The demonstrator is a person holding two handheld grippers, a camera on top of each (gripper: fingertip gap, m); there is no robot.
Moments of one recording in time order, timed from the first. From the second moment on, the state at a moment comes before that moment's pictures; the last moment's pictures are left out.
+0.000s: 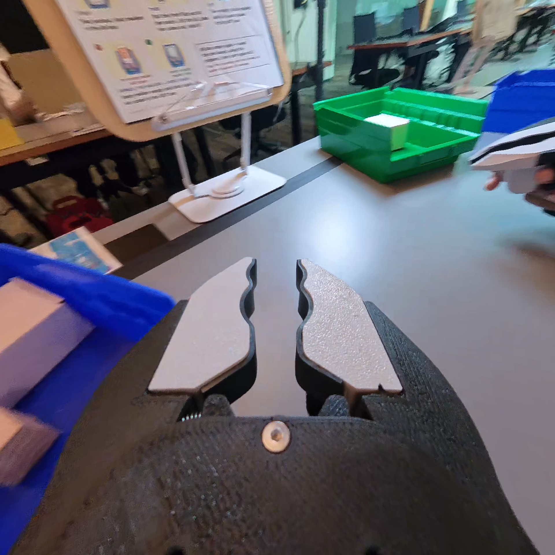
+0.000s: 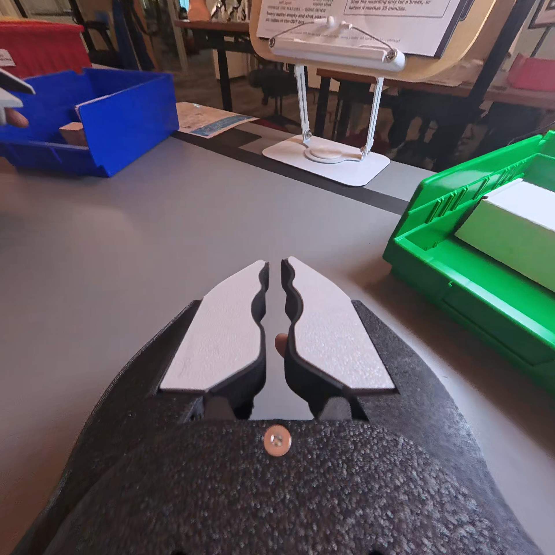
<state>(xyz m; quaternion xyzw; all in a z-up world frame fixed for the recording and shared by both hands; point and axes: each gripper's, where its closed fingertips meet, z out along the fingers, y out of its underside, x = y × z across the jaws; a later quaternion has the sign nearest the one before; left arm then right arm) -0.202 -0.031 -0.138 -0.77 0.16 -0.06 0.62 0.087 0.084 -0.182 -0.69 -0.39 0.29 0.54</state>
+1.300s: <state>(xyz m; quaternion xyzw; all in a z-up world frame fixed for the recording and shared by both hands) -0.455 0.077 -0.237 -0.84 0.33 0.36 0.24 0.085 0.067 -0.186 -0.65 -0.44 0.31 0.54</state>
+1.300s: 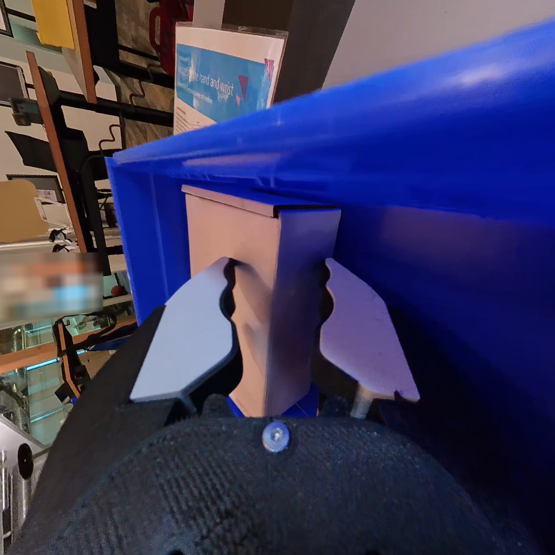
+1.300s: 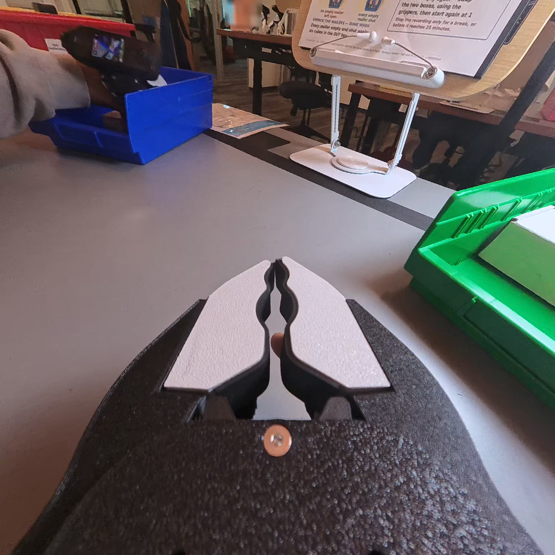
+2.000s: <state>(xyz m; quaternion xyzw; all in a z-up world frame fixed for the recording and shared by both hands) -0.464 0.067 -0.182 -0.89 0.23 0.23 0.33 0.082 0.065 -0.191 -0.65 -0.45 0.31 0.53</state>
